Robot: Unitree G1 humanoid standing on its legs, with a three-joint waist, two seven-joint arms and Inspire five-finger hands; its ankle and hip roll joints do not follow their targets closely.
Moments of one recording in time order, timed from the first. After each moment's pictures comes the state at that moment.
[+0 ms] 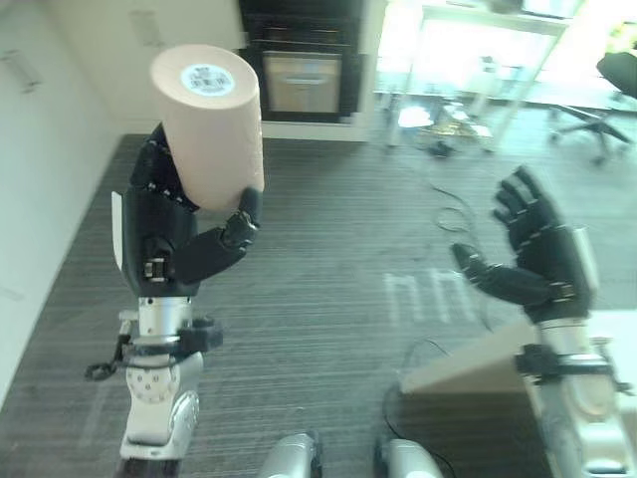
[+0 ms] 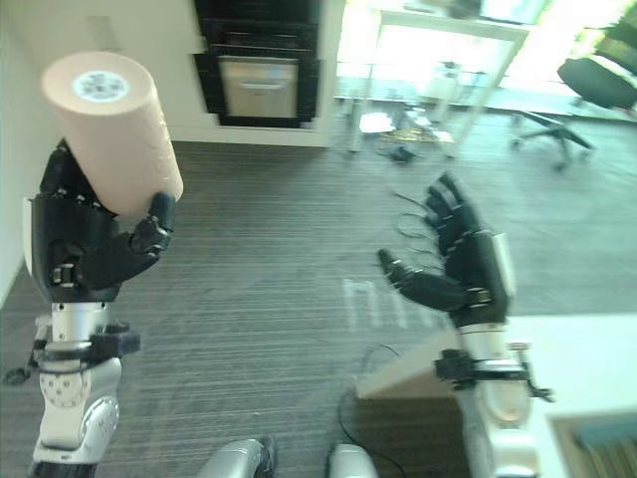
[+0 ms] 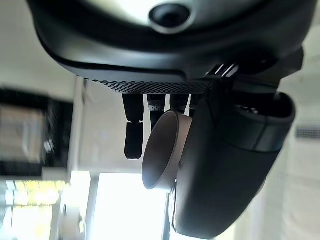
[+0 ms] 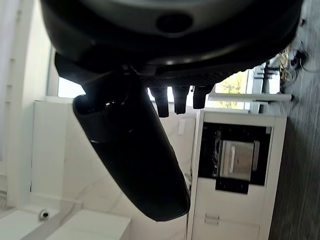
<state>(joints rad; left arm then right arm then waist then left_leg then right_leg) 0.05 0.36 0.09 -0.26 -0.45 -0.48 0.13 0.07 -0.39 -0.13 -0.30 0.41 -0.22 0.07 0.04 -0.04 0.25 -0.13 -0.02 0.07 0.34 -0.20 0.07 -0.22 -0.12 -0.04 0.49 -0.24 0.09</state>
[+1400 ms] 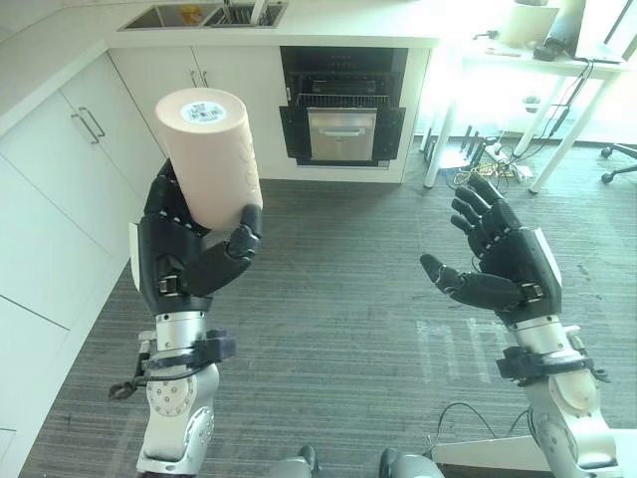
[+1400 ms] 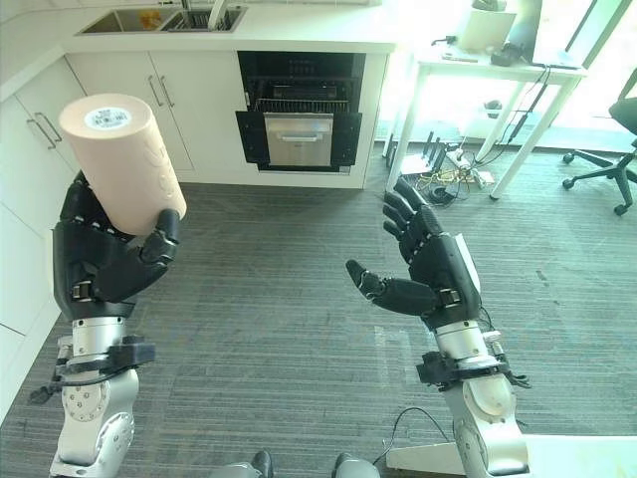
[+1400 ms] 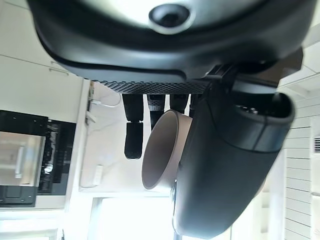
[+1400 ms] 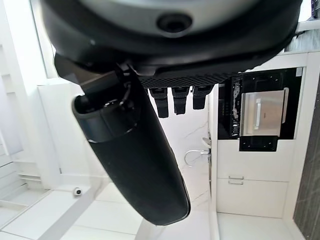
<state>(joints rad) 0.08 0.35 0.01 -0.27 -0.44 -0.44 0.18 0.11 -0.44 -0.05 -0.31 0.47 -0.22 0.11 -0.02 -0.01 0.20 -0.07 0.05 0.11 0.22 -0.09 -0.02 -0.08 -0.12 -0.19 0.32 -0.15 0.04</state>
